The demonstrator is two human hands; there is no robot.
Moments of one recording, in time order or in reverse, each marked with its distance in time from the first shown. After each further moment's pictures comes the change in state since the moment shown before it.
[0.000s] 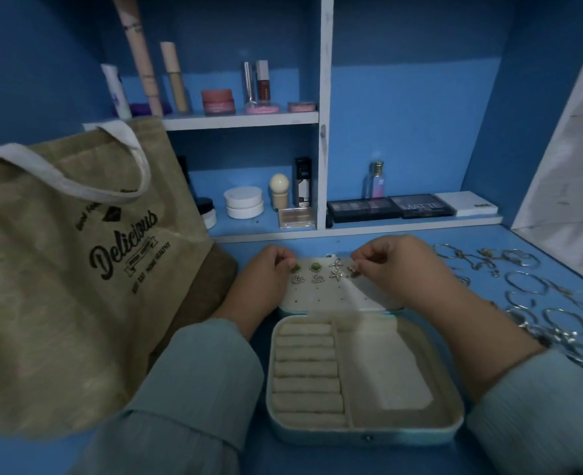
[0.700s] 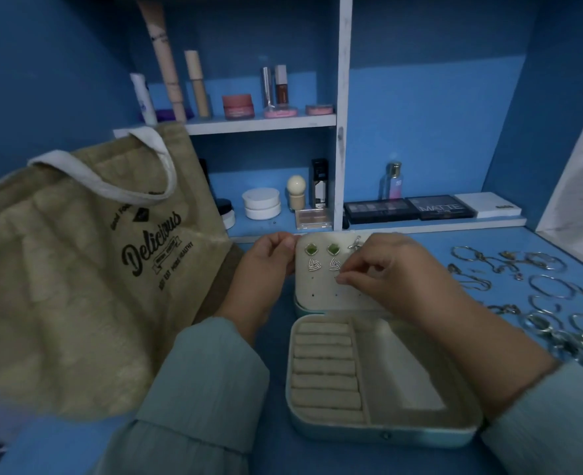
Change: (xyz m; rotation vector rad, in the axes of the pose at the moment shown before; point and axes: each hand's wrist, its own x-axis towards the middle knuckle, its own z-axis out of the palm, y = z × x) left_hand -0.015 0.007 -0.016 -0.678 0.086 -0.050; right_hand -0.013 -0.011 0.010 -0.021 0.098 -0.496
